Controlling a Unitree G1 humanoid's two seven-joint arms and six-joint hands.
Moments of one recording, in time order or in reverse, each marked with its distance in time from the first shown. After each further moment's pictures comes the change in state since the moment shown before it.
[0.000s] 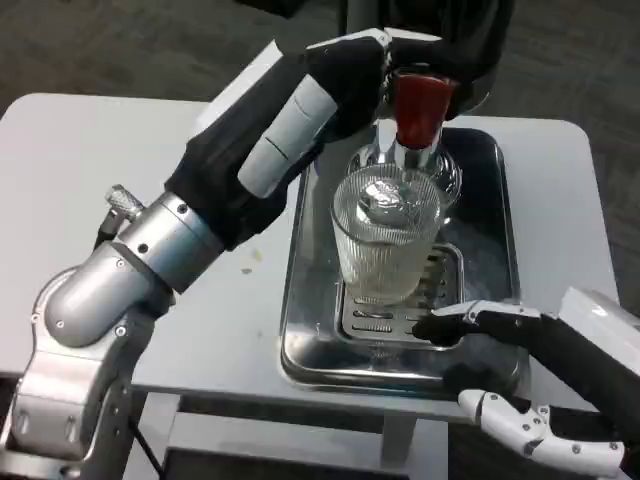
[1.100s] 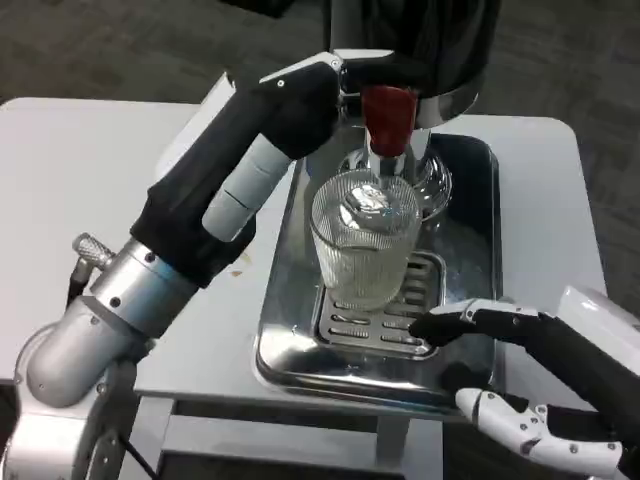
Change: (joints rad) left arm 0.128 -0.015 0.020 0.009 -0.006 -0.199 0.042; right arm -0.001 0.004 0.006 -0.007 0.001 0.001 -0.006
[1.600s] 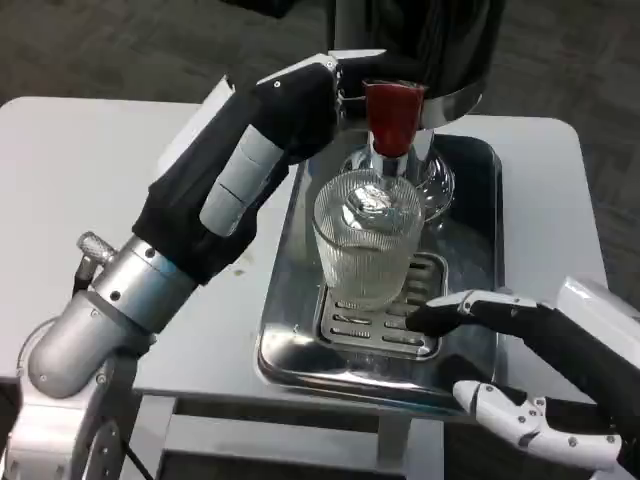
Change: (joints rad) left arm -0.025 0.005 0.001 0.057 -0.036 0.008 -0.033; right arm -0.019 -0.002 0.000 -0.012 0.006 0.012 0.000
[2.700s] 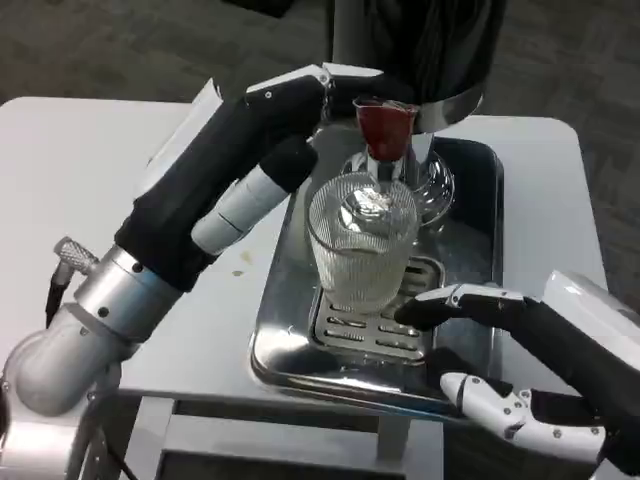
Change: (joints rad) left arm 0.018 0.031 0.000 0.057 0.117 -0.216 0.042; right arm -0.038 0.007 0.049 0.004 -0.025 0.033 -0.016
